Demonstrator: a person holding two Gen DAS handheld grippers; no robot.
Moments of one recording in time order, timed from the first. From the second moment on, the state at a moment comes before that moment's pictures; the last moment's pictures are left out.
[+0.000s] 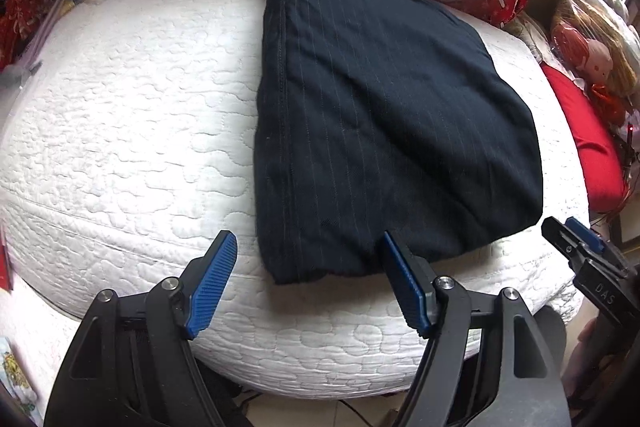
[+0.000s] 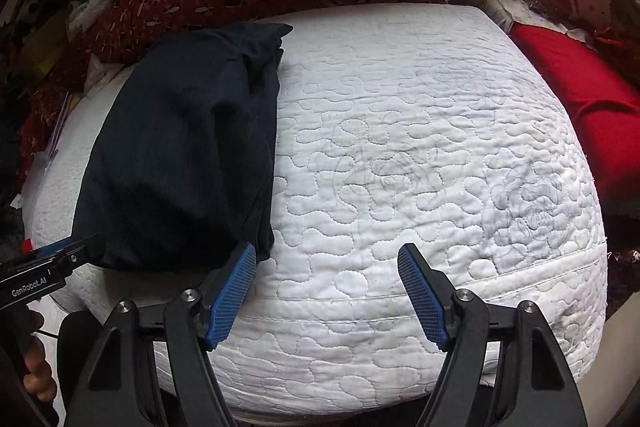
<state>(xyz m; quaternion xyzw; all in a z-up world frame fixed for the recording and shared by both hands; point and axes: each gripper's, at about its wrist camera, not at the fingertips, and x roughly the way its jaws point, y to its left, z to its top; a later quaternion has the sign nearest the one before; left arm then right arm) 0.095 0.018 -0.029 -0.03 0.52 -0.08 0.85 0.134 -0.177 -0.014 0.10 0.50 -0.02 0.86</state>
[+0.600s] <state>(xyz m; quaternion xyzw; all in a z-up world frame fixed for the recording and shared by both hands) 0.057 0.037 -0.035 0.00 0.49 -0.05 0.87 0.115 -0.134 0.004 0.00 0.48 -0.05 0.87</state>
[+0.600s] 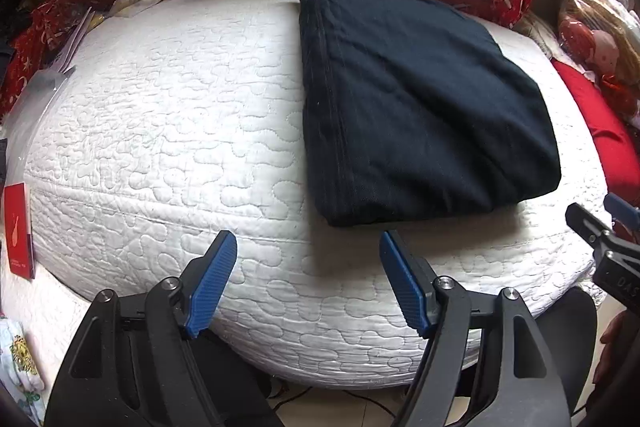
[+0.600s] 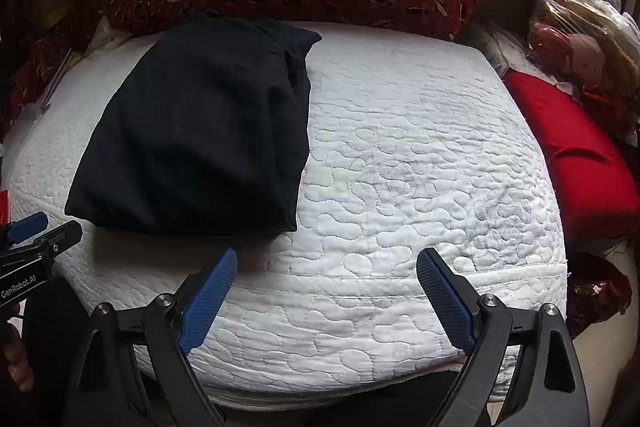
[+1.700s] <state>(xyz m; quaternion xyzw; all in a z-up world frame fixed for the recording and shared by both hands) 0.047 0.016 -0.019 0.04 0.46 -0.01 0.88 0.102 -0.163 0.028 0.02 0.44 -0.07 0.90</state>
